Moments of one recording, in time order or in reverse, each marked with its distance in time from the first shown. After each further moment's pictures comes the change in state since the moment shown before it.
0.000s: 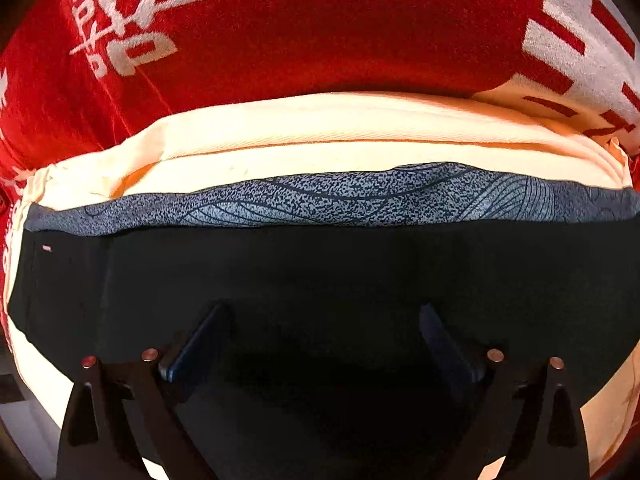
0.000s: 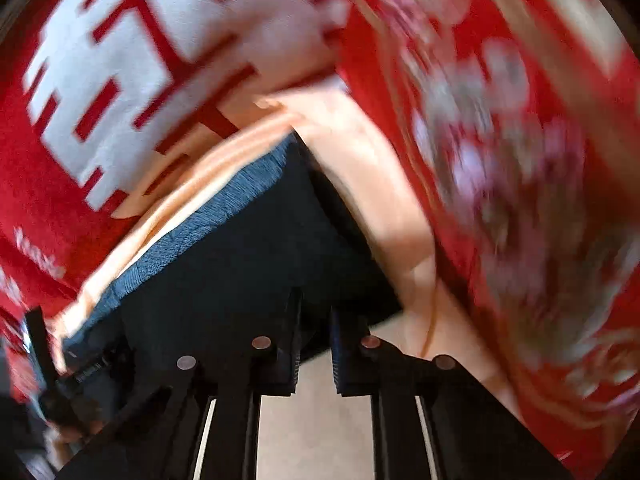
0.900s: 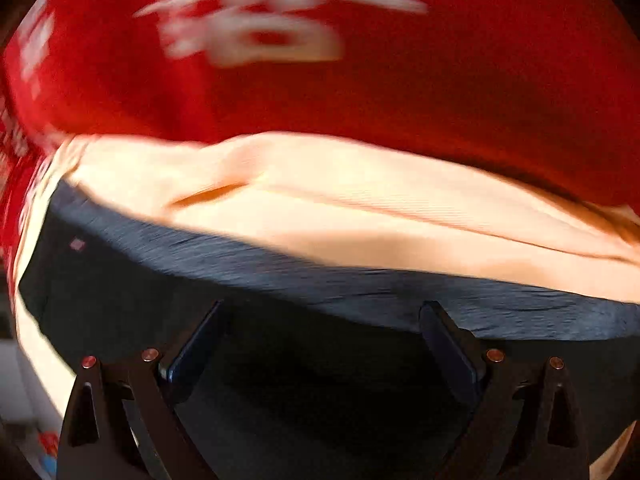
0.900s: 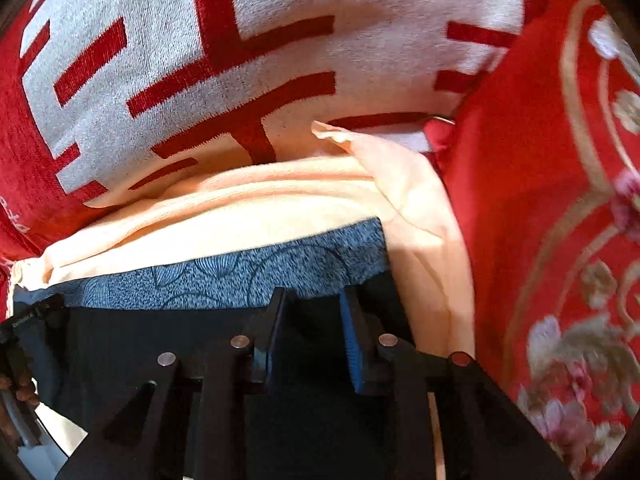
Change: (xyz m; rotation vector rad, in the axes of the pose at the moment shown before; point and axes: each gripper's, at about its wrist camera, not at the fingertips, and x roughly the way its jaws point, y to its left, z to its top) left arm -0.005 0.085 0.044 -0.228 -0.003 0.094; right arm 0.050 0.043 0.053 -0.247 0.020 -0.062
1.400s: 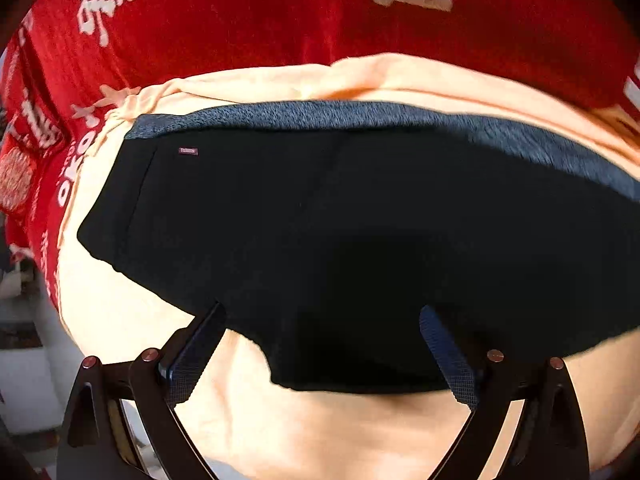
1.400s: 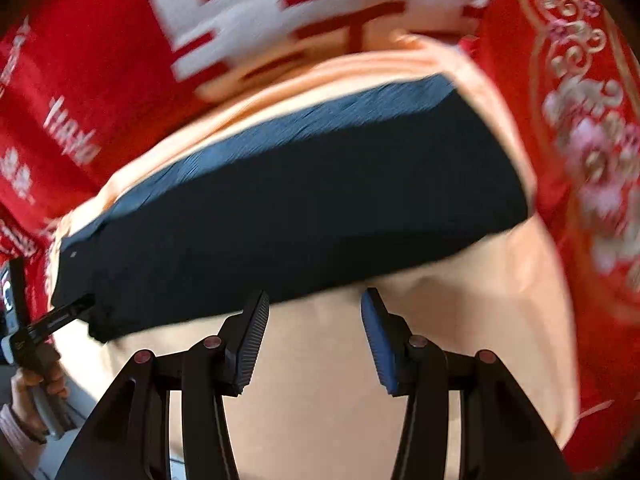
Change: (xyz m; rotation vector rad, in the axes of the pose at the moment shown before) left arm -0.039 0.079 -0.084 0.114 0.056 0.059; right arm -0.065 0.070 -0.118 0.030 0.129 0.132
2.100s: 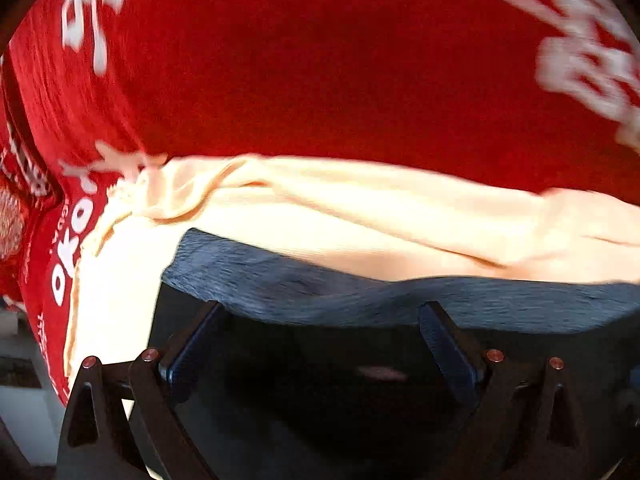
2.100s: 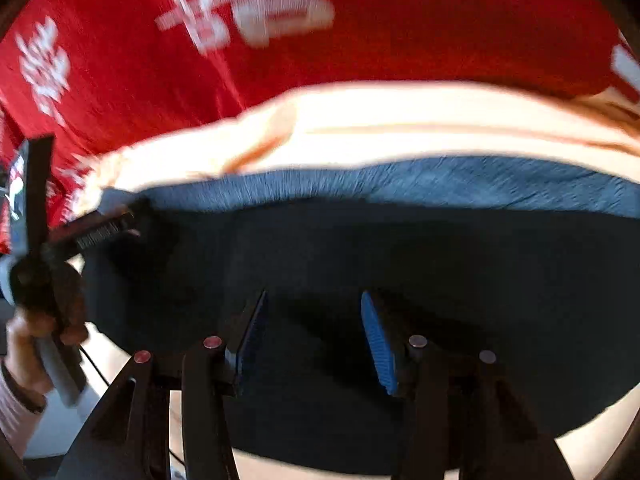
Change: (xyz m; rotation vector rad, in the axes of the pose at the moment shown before) left arm 0.115 0.175 0.137 -0.009 -0.140 0.008; right arm 0.160 0.308 0.022 -0.206 0.066 0.048
